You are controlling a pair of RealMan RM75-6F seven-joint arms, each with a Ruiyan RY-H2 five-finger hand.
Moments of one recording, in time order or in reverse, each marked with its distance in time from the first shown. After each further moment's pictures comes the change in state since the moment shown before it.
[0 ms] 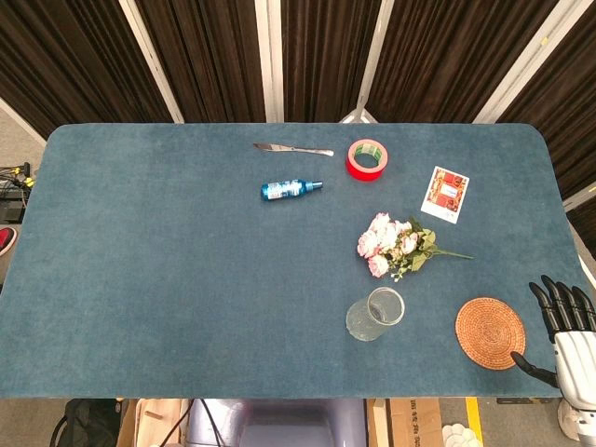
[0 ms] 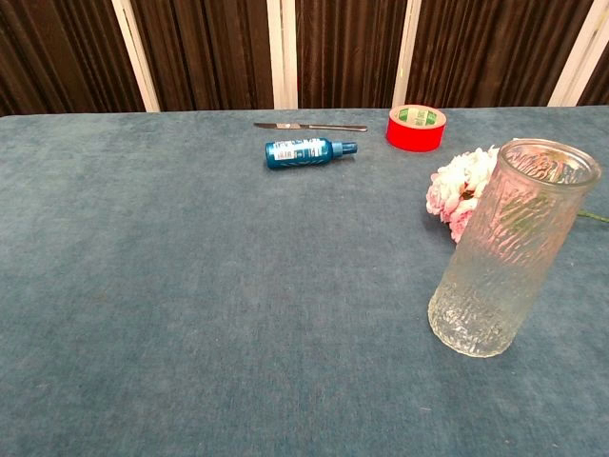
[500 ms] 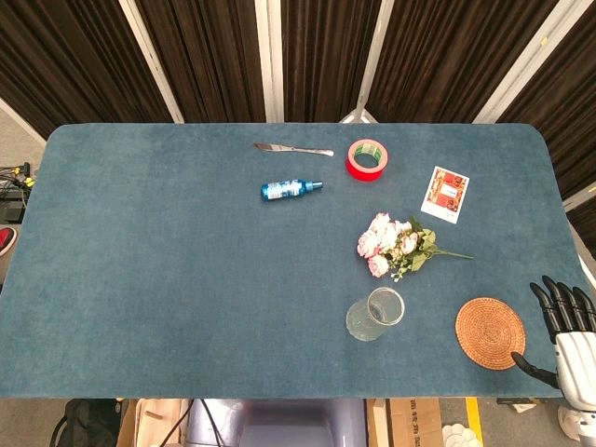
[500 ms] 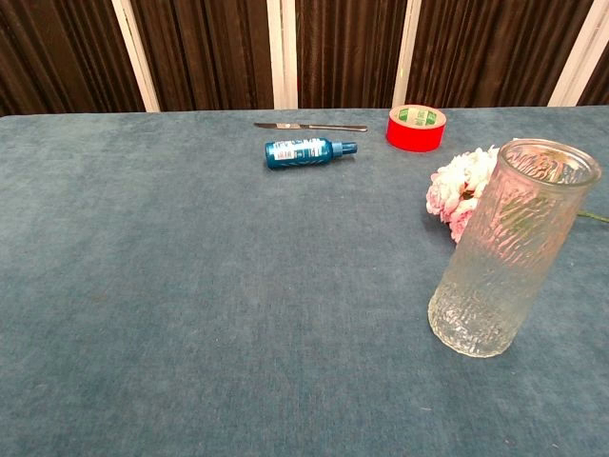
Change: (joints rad) left arm 0.011 -0.003 0.004 -0.008 0.009 0.023 0.010; right arm -0.002 0.001 0.002 0.005 0.001 0.007 0.017
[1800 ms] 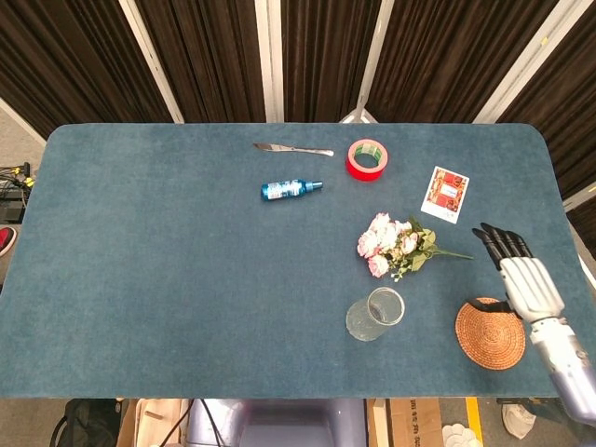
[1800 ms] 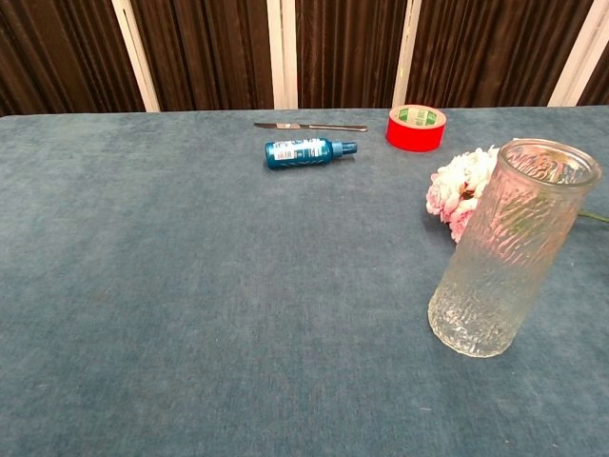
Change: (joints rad) left arm 0.032 -0.002 0.013 -0.010 0.039 0.055 0.006; right arm 0.359 0.014 0.141 0.038 0.245 -0.521 0.149
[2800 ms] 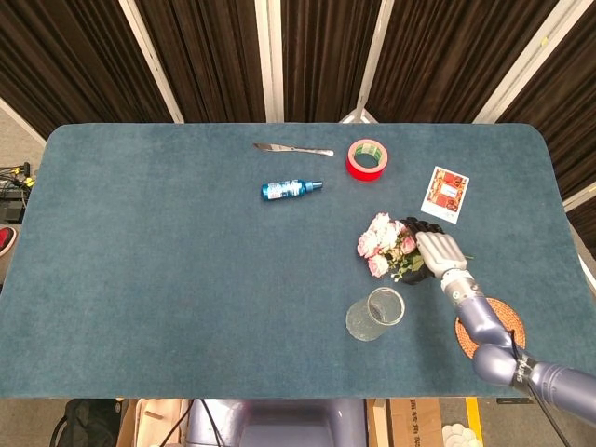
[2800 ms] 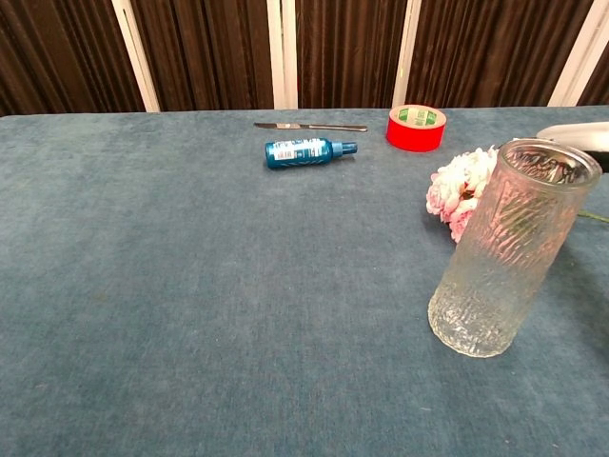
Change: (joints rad) left arm -0.021 -0.010 -0.011 -0.032 -0.034 -0.038 0.090; right arm 0.416 -0.290 0.030 0.176 0.658 -0.392 -0.378
